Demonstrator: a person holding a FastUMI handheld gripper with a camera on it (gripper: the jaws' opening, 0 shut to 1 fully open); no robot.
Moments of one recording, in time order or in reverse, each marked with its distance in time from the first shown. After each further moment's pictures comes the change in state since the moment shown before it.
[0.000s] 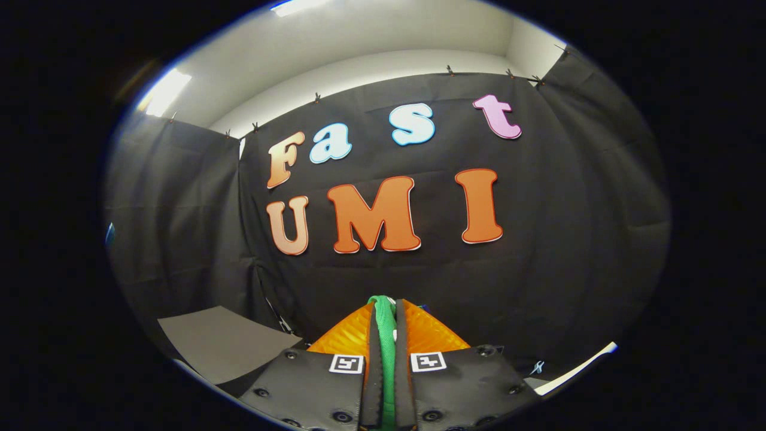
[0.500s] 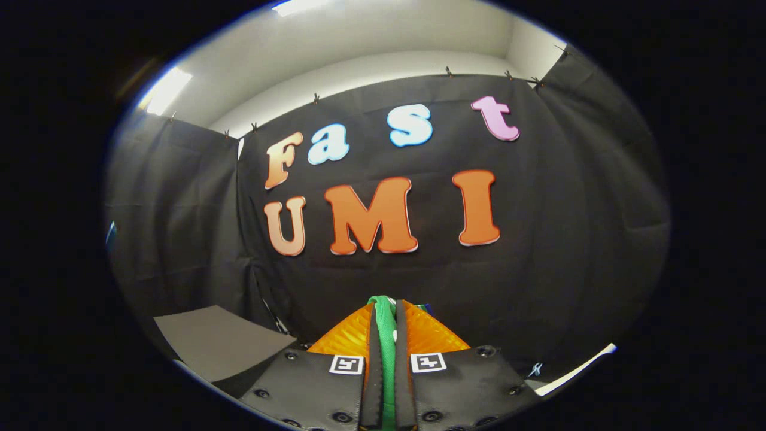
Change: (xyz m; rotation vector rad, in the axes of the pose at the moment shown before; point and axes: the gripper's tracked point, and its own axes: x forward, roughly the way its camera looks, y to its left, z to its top) arm 0.004 -0.002 -0.067 -0.016 0.095 -0.014
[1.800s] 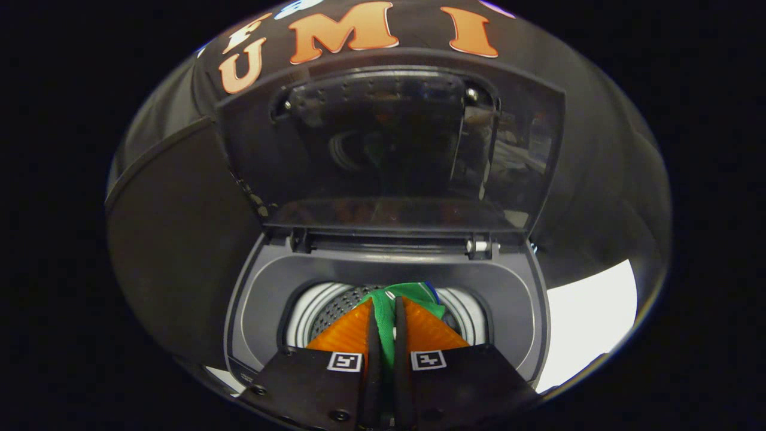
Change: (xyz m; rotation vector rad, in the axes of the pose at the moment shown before) arm 0.015 -0.023 -0.369 0.039 0.765 -0.157
